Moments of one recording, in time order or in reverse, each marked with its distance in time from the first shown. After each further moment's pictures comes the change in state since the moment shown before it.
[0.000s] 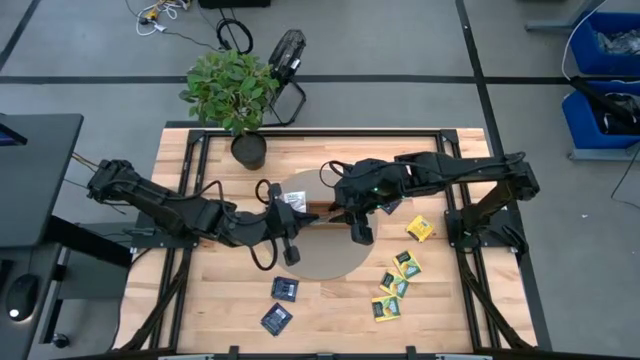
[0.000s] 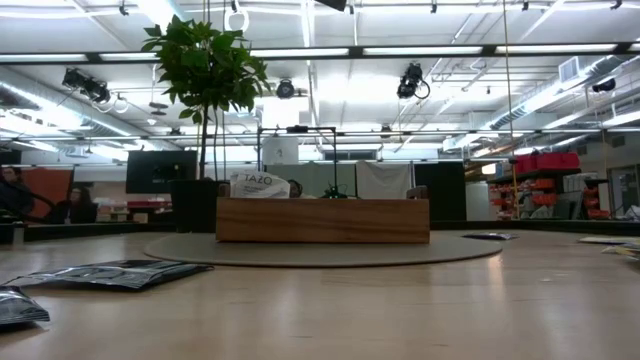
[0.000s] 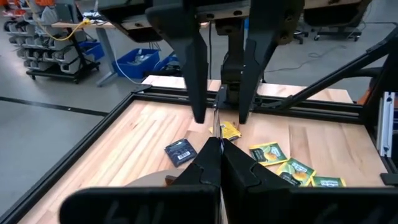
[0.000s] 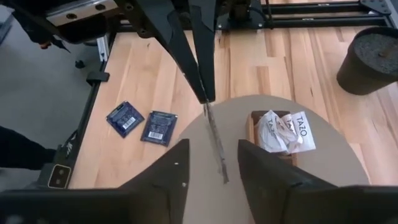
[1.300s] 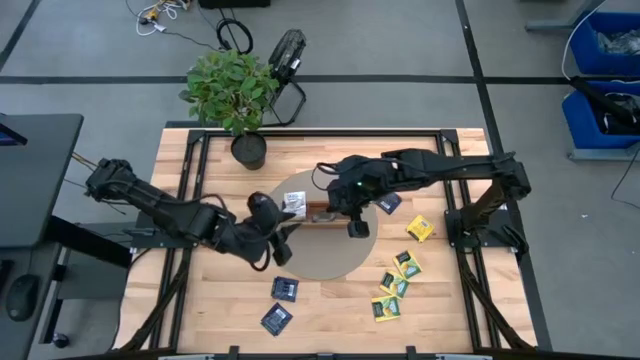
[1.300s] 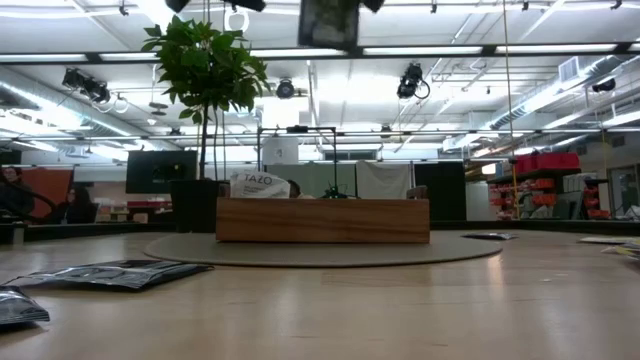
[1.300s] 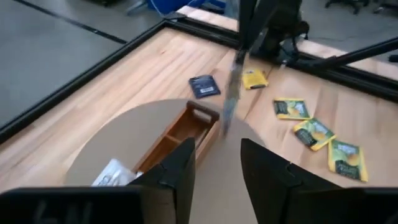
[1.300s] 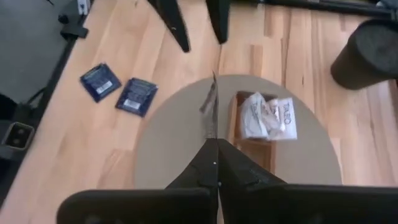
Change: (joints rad) left arm -0.062 -0.017 0.000 -0.399 -0.103 -0.468; right arm -0.066 0.058 -0.006 -0.051 -0.030 -0.186
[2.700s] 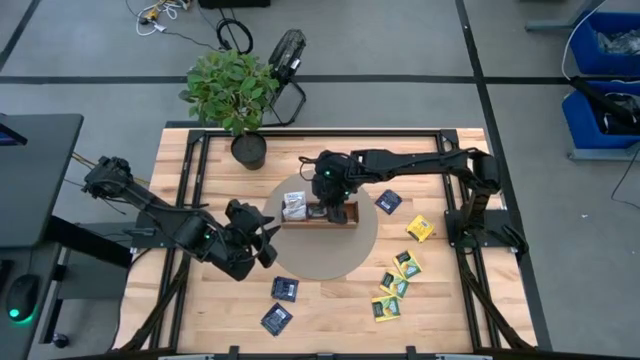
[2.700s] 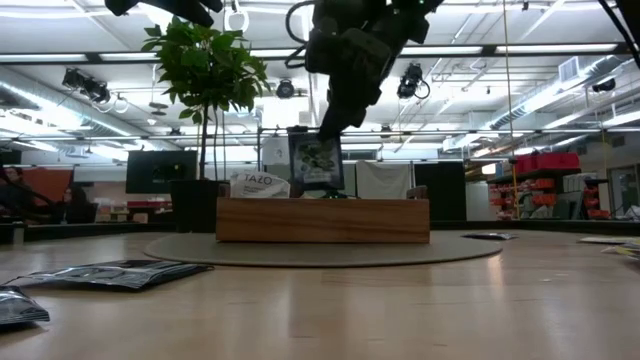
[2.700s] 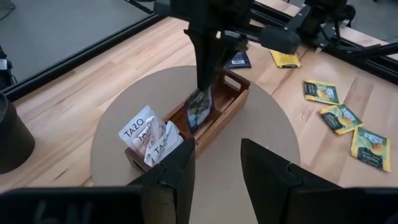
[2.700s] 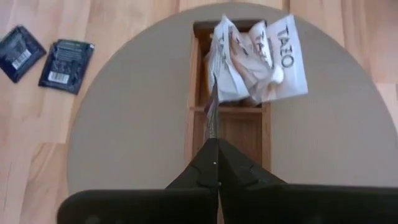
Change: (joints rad) left arm -0.120 -0.033 0.000 -0.323 -0.101 -0.387; right arm -0.212 0.189 -0.255 0.273 -0.176 -0.030
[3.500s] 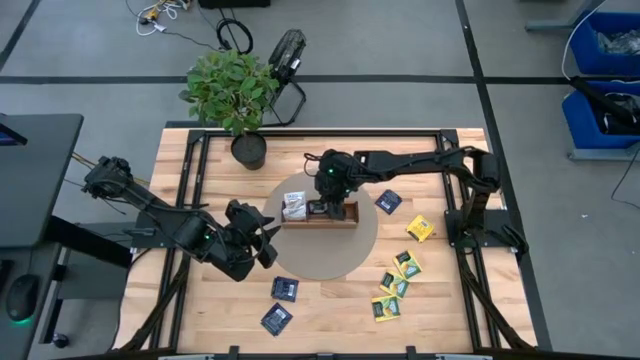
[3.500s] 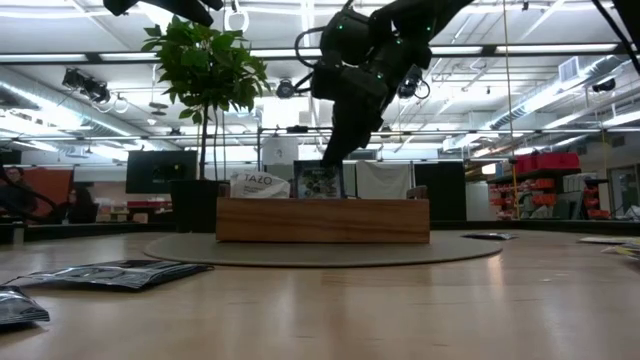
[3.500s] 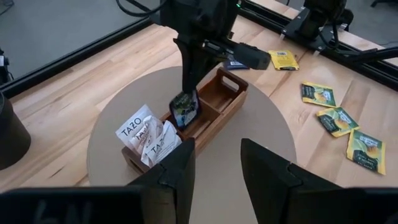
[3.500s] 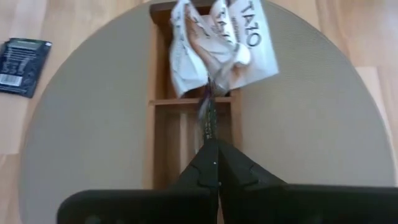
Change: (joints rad) left arm 0.000 0.000 0.000 0.004 -0.003 -0.020; right arm -0.053 0.000 -0.128 0.158 0.034 0.005
